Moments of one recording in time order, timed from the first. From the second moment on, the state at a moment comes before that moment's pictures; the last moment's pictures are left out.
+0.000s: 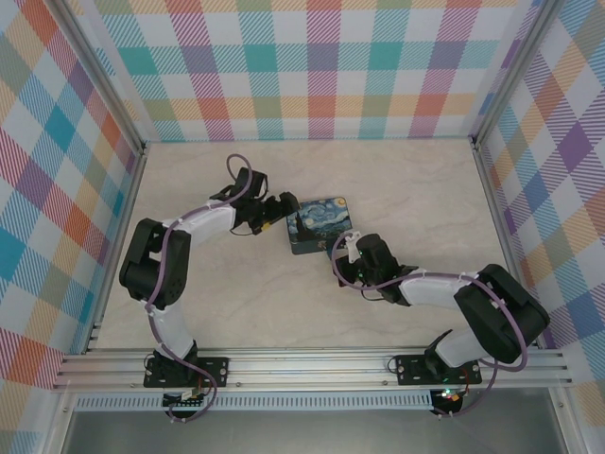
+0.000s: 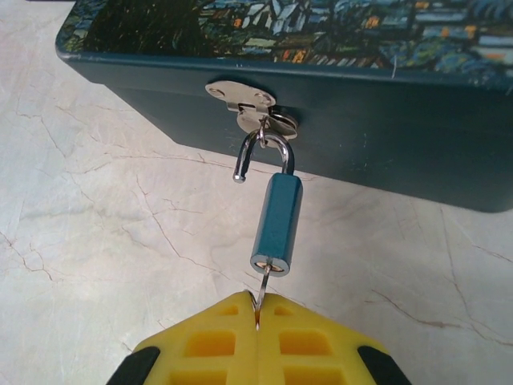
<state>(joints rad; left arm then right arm) -0.38 1.84 1.21 -0.29 0.30 -0.77 0.66 1.44 0.47 0.29 -0.16 0.34</state>
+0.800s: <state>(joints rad) -0.41 1.71 1.00 -0.21 0.24 -0.80 0.53 1.42 0.47 0.23 -0.37 0.50</state>
